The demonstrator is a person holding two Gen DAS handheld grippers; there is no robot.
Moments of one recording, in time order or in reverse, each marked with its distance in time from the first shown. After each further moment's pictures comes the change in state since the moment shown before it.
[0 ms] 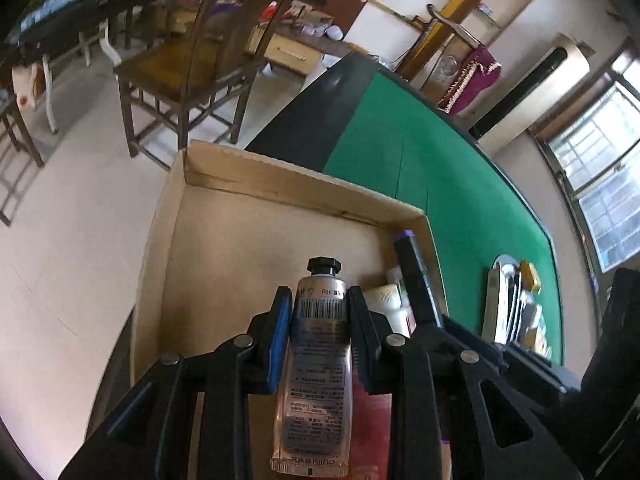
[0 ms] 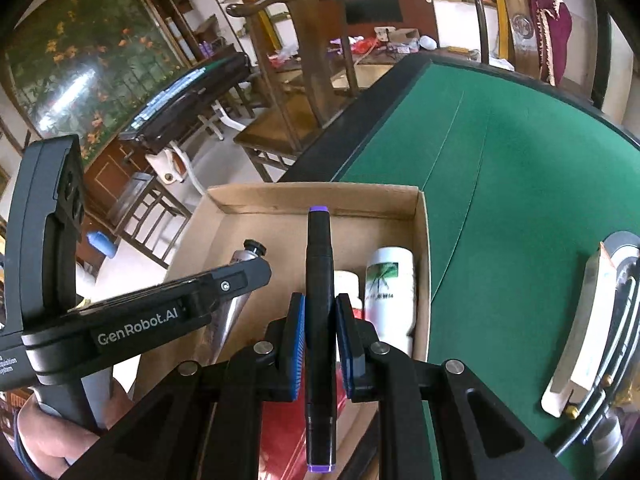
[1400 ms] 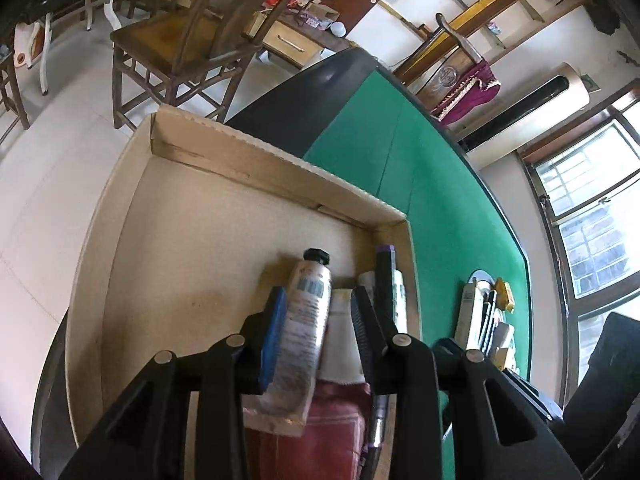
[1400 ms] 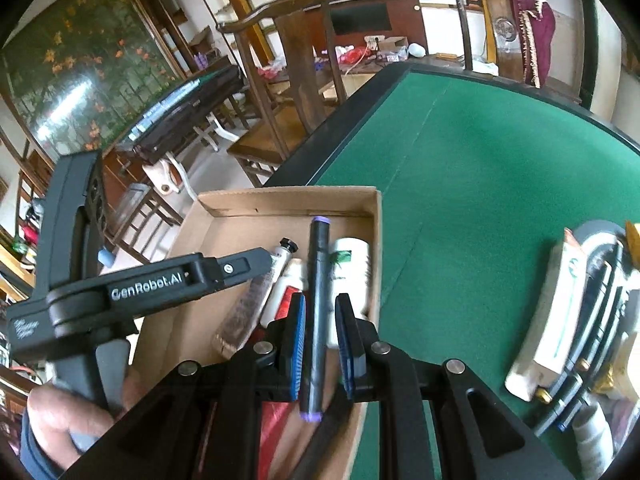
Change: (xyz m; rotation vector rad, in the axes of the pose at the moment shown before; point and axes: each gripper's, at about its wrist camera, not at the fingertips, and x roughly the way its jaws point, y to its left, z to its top) left arm 0.013 -0.009 -0.006 -0.092 0.000 -0.094; right arm -0.044 -0.022 -0.022 0.024 -0.056 0.005
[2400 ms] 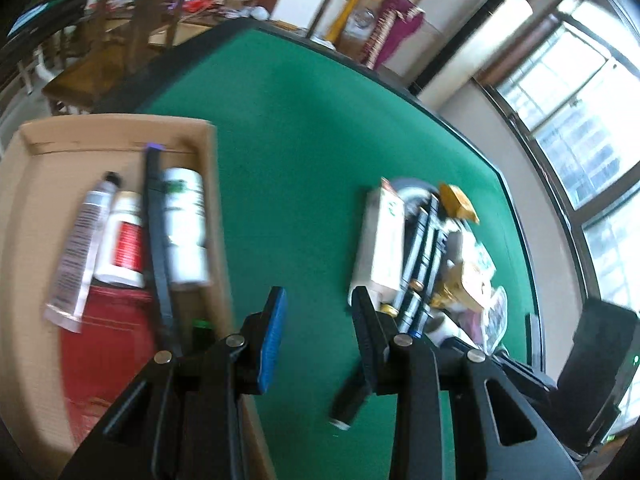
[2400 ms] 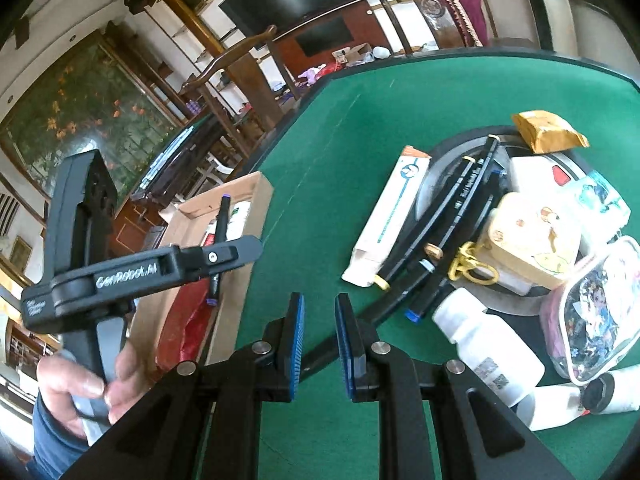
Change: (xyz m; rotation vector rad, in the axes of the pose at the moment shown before) left arm 0.031 -0.141 -0.090 0.289 0.079 -0.007; right arm -0.095 -0.138 -0.086 0.186 -0.080 0.101
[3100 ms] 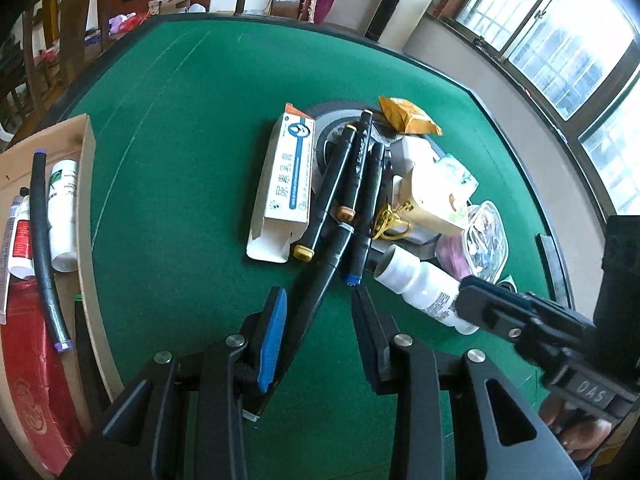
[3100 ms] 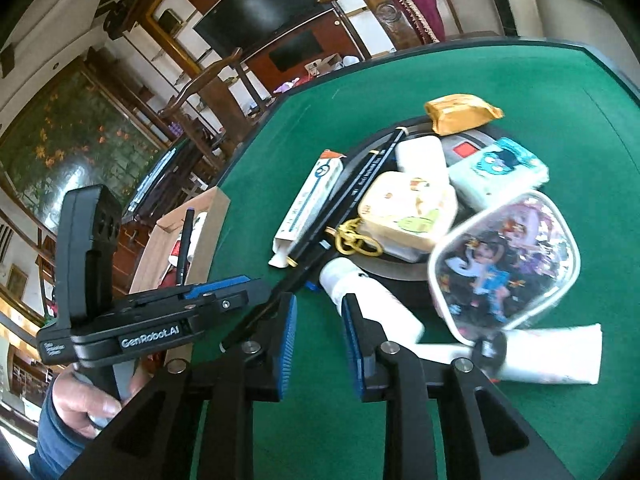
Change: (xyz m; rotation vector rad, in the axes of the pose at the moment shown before) left arm 0.044 -0.077 -0.044 0.234 0.101 0.039; right arm -0.053 -0.067 -0.025 0.076 -0.048 -0.025
